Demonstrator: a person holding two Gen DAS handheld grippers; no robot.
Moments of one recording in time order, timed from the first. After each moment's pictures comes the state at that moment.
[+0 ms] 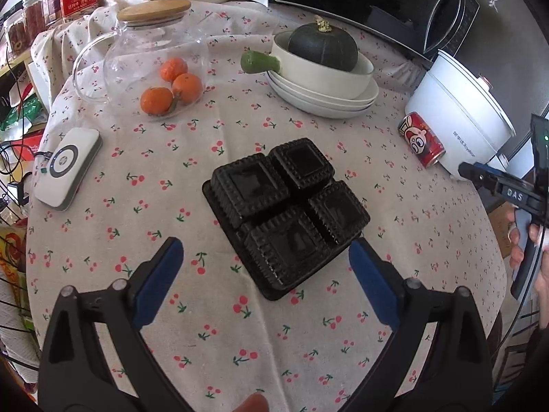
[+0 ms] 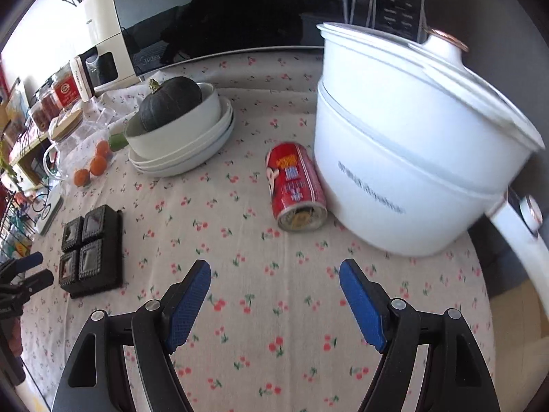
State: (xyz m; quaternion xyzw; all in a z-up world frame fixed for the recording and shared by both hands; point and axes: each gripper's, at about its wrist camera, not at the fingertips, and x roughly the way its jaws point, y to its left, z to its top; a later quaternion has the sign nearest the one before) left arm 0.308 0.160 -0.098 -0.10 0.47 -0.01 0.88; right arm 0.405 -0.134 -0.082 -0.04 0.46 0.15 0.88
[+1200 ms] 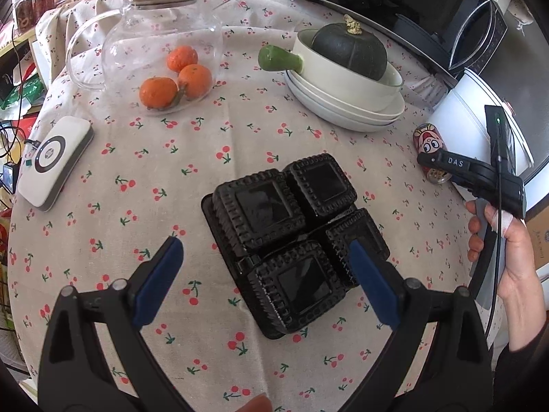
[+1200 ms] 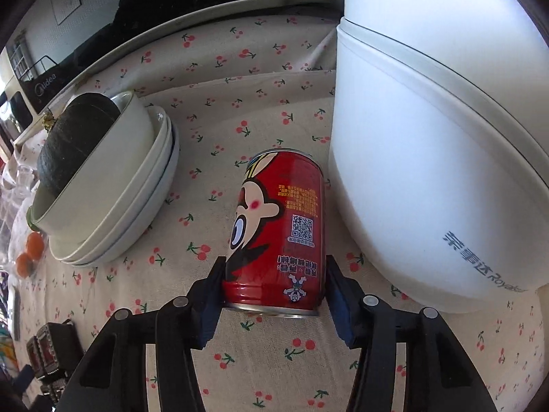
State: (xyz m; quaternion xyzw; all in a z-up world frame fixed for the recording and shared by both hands) left arm 0.339 0.168 -0.114 -0.14 0.48 0.01 0.87; right arm 0.506 -0.090 -0.146 0.04 0.50 0.05 0.87
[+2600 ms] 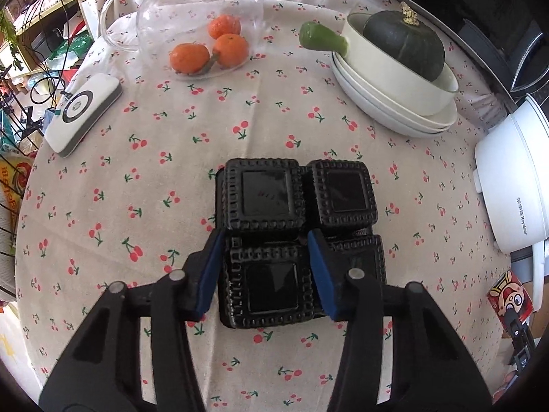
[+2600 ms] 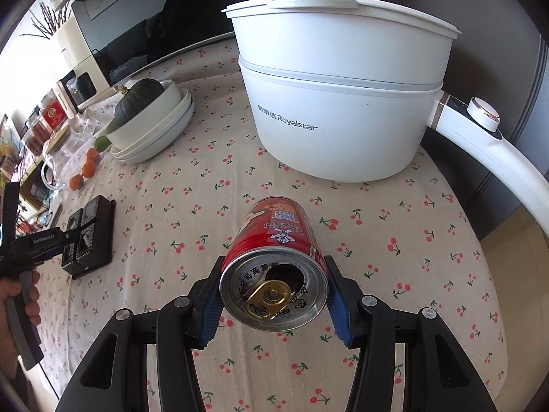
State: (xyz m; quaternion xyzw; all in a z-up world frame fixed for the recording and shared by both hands) left arm 0.356 0.141 -0.120 -0.18 0.53 0.15 0.82; right arm 0.360 -0.210 -0.099 0.04 0.49 0.12 0.86
